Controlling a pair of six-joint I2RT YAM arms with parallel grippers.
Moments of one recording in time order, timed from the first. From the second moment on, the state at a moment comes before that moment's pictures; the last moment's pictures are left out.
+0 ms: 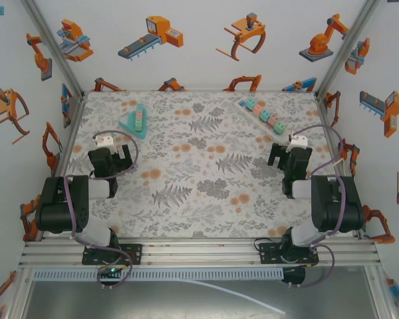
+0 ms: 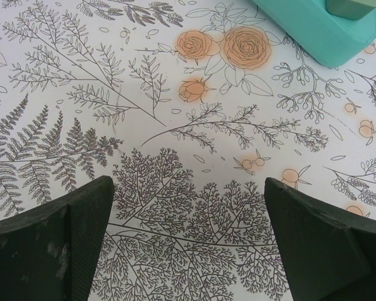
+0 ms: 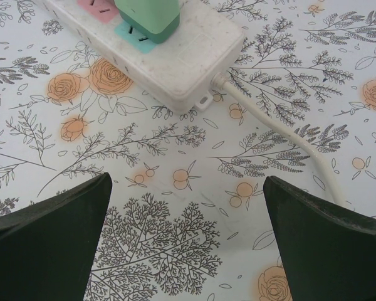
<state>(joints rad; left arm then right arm) -0.03 1.55 0.39 0.73 -0.13 -0.06 -0.03 1.54 0.38 0.78 0.10 0.04</state>
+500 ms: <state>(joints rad) -0.06 1.27 0.38 0.59 -0.21 -0.06 -0.02 1.14 0.38 0.53 0.06 0.06</state>
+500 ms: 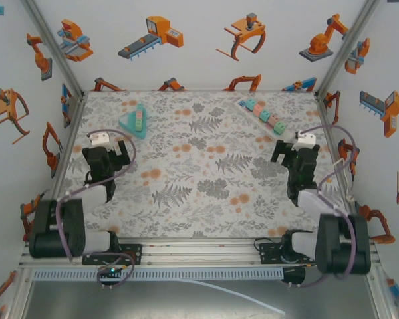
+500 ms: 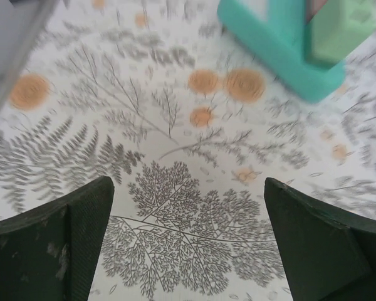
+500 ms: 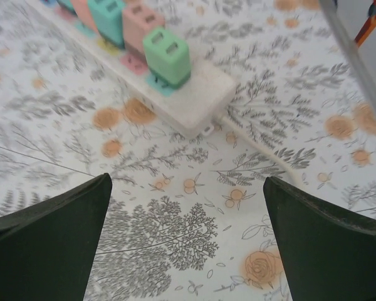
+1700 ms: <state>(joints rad) -0.73 1.01 0.77 0.02 0.10 -0.14 0.10 2.53 2.58 -0.94 -0.03 0.38</state>
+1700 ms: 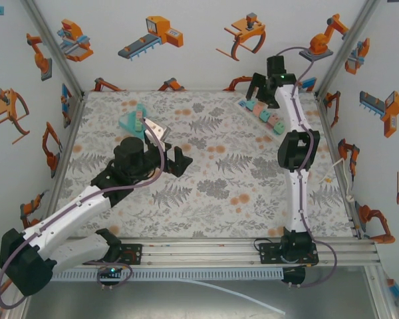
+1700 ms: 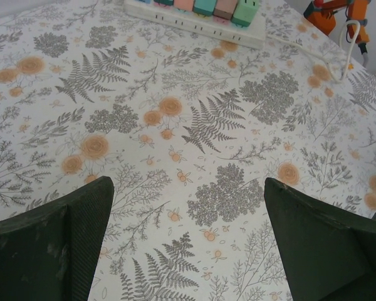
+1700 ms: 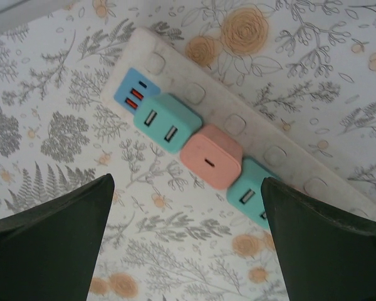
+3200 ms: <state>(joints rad) -0.73 1.03 0.76 -0.04 -0.17 -0.22 0.56 1.93 1.37 -0.37 -0.22 0.30</state>
